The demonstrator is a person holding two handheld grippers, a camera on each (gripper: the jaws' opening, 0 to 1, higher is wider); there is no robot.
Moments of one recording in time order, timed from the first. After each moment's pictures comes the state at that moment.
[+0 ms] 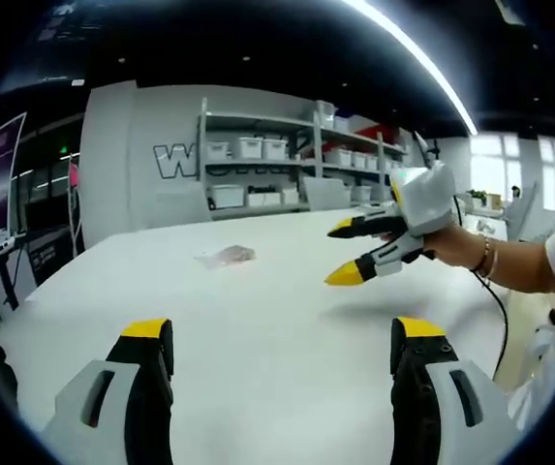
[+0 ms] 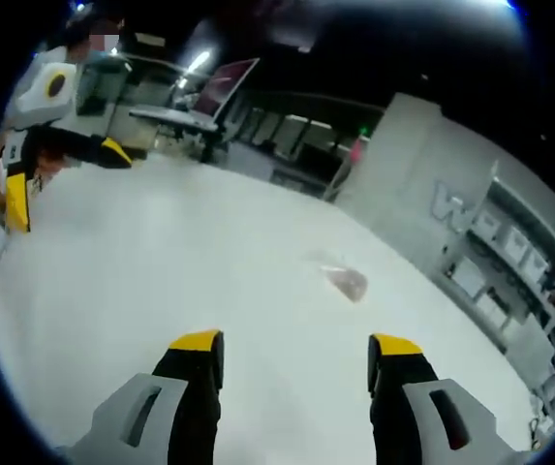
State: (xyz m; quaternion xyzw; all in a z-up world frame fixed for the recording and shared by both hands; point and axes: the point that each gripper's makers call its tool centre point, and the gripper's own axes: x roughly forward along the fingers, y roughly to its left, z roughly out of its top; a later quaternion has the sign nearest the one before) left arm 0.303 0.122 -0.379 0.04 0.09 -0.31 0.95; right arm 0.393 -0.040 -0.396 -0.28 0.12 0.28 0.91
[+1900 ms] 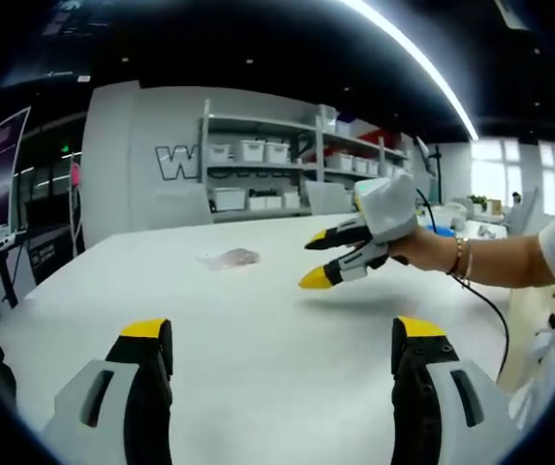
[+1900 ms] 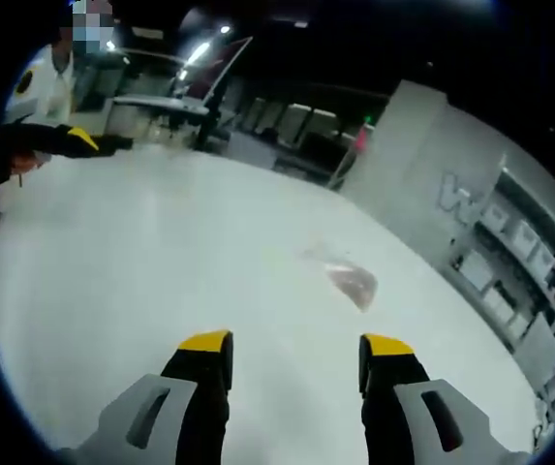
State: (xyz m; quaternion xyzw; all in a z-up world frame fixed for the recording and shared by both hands) left arm 0.313 0.132 -0.375 0.02 0.08 -0.31 0.95; right arm 0.451 -0.025 -0.409 -0.29 0.14 0.28 0.90
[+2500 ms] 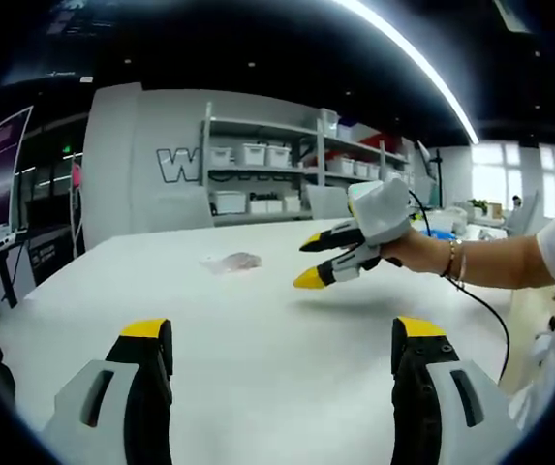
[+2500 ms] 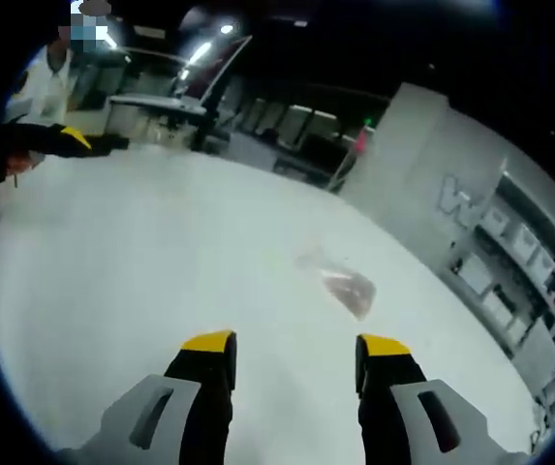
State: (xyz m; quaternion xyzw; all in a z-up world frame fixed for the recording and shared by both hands) left arm 0.310 0.131 -0.377 0.02 0.07 -0.31 0.95; right arm 0.458 -0.023 -0.410 -0.29 0.14 0.28 0.90
